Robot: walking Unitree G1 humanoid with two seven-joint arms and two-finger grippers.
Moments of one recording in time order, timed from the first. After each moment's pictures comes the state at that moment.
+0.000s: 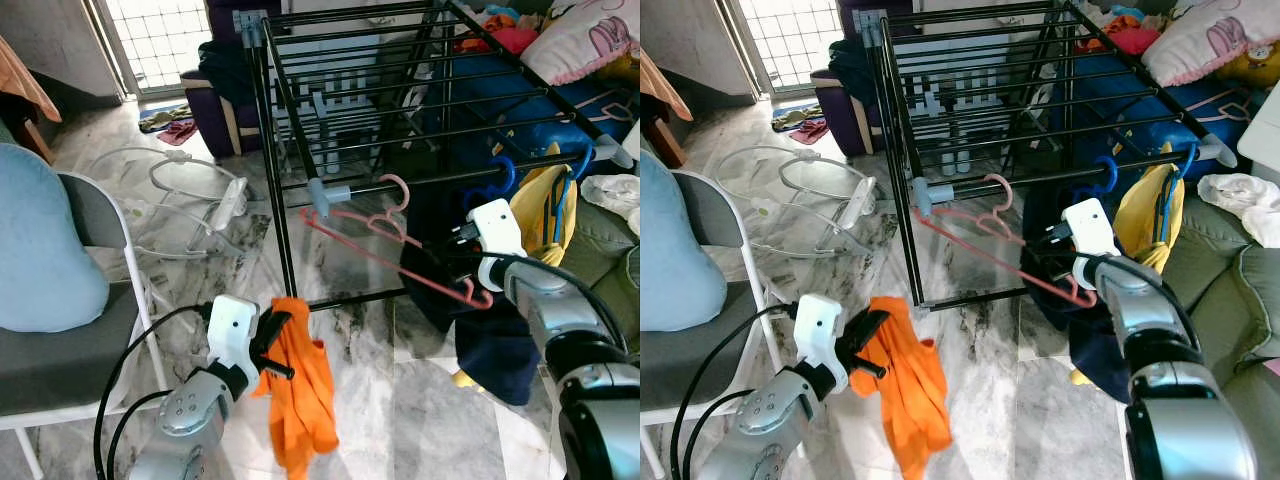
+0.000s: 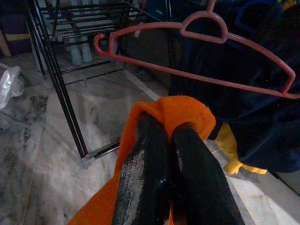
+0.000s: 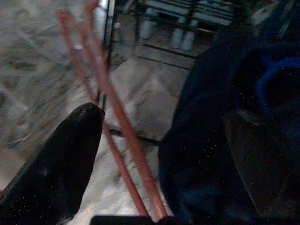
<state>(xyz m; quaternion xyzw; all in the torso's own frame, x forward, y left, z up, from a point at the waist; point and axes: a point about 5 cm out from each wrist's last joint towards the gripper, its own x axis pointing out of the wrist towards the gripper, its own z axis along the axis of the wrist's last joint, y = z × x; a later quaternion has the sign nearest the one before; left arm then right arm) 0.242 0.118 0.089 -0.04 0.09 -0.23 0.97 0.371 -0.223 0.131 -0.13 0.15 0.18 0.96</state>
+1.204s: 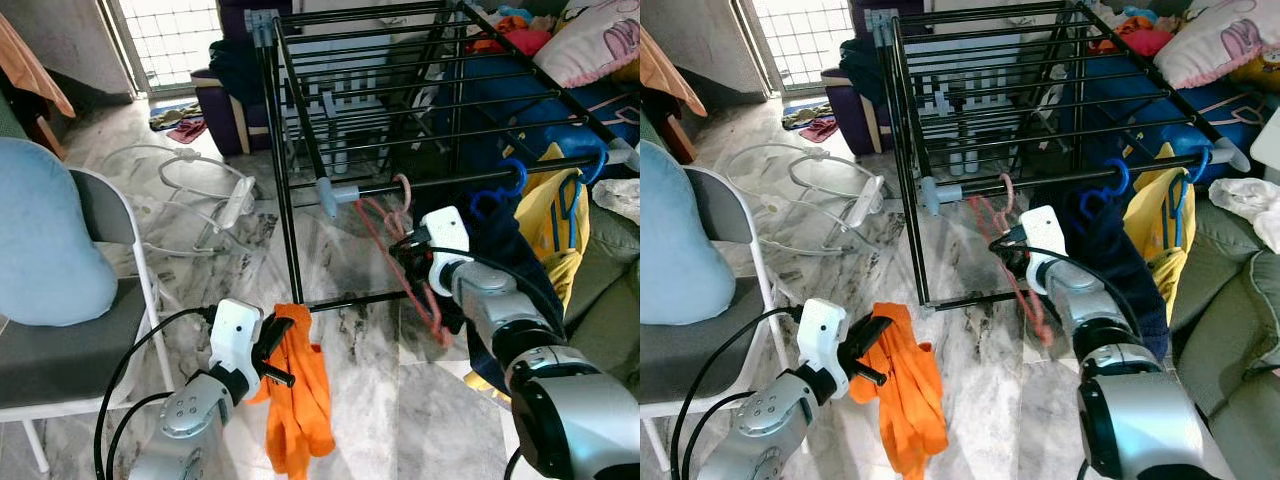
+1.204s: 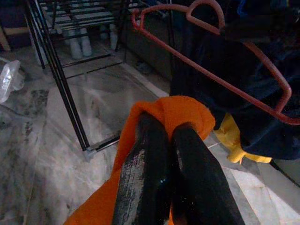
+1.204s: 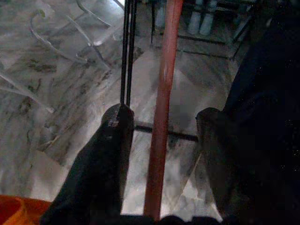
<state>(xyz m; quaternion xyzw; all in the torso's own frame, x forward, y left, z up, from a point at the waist) 0.239 0.117 0.085 -0.03 0.10 -0.24 0.96 0.380 -0.168 0.108 -0.08 0.19 0.15 0.97</state>
